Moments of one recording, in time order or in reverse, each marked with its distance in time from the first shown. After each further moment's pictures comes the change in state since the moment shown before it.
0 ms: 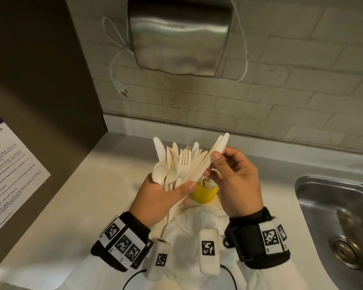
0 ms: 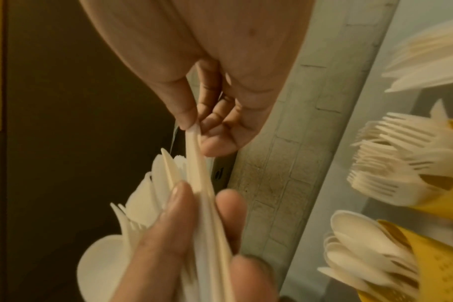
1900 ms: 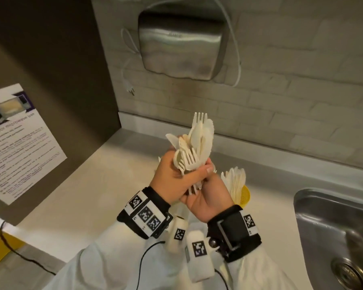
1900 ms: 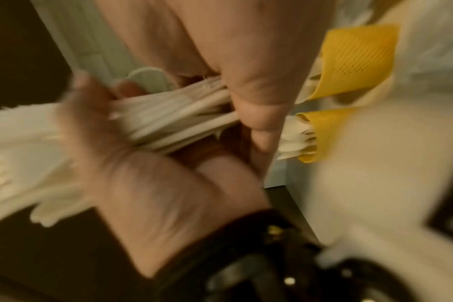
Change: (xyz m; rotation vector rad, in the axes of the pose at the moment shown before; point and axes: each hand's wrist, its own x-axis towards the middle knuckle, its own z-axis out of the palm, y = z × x) left_hand 0.005 0.031 0.082 -0.072 0.146 0.287; right_hand -0.015 0.005 -0.021 0.439 -0.348 0.691
